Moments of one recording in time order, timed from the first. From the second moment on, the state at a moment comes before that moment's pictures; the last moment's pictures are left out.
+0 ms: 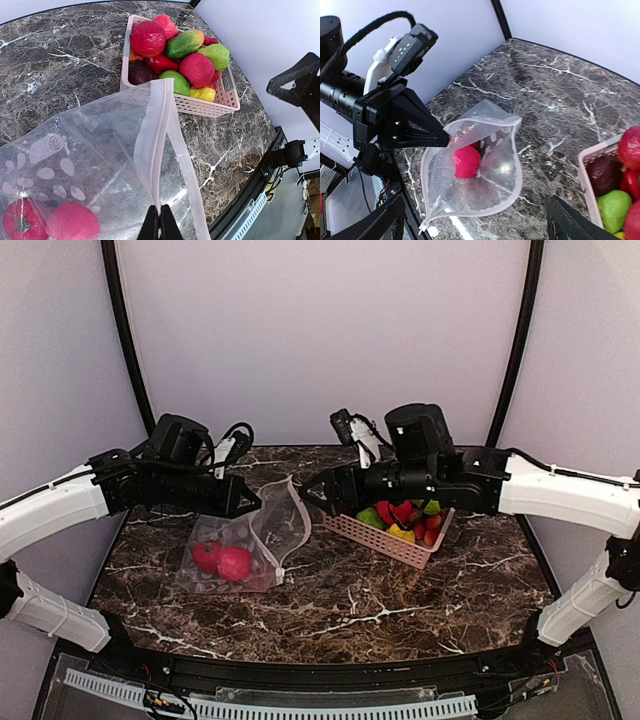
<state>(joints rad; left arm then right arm) -0.75 1.23 1.12 -0.57 0.17 -0.45 1.02 1.48 1.28 -0.23 -0.12 0.37</state>
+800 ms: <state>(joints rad) -0.75 1.23 1.12 -0.57 0.17 -0.45 0.65 1.51 1.14 -0.51 0.07 0.53</state>
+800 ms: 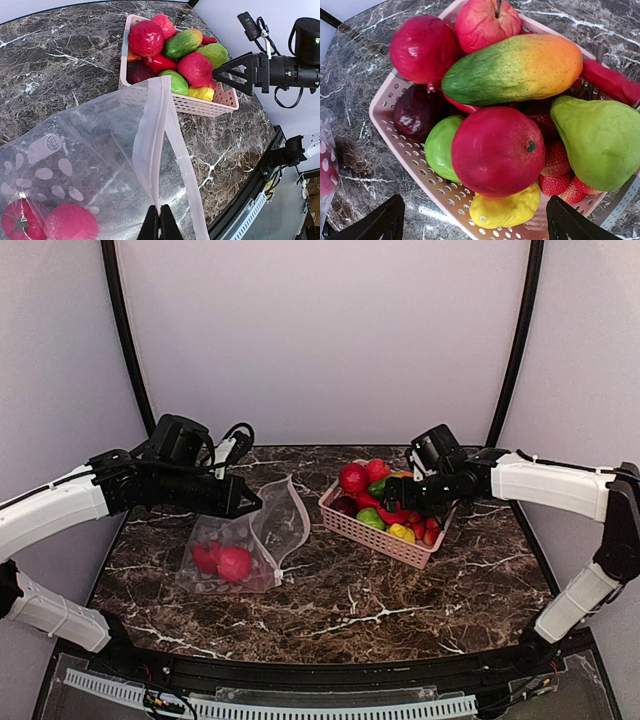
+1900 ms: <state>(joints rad) -0.75 1.23 1.11 -0.57 0.17 -0.45 0.63 1.71 1.18 -0.42 0.11 0.52</state>
